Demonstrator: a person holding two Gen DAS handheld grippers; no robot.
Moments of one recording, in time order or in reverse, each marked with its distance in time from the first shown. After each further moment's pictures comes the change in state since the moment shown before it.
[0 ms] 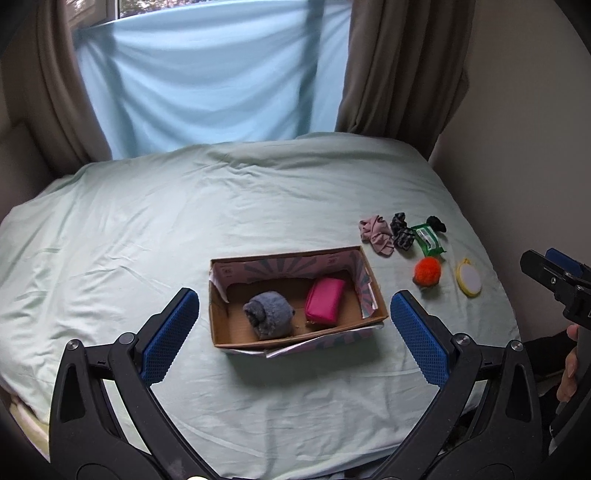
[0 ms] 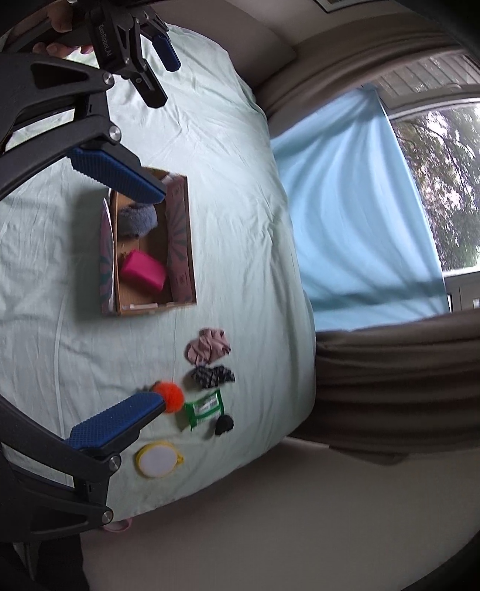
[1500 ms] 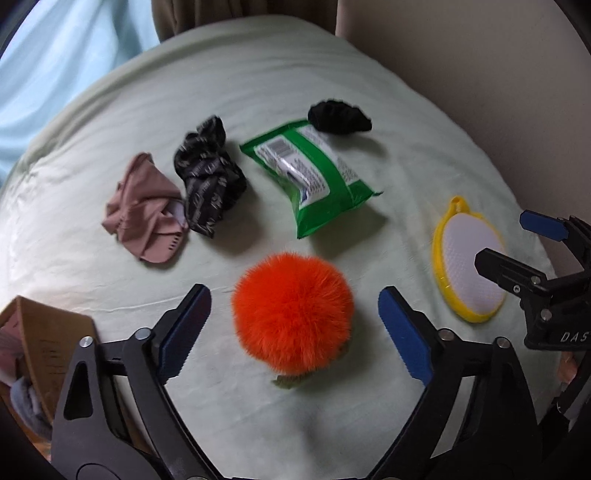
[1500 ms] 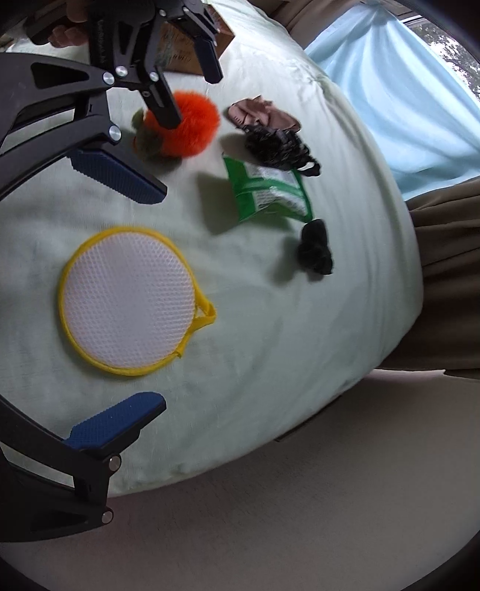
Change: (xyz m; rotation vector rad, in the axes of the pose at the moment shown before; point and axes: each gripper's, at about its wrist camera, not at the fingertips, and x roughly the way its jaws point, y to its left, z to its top) left arm 0.427 -0.350 -0.043 0.293 0.265 -0.136; right arm 0.290 -0.358 -0.058 0.035 0.218 -0.068
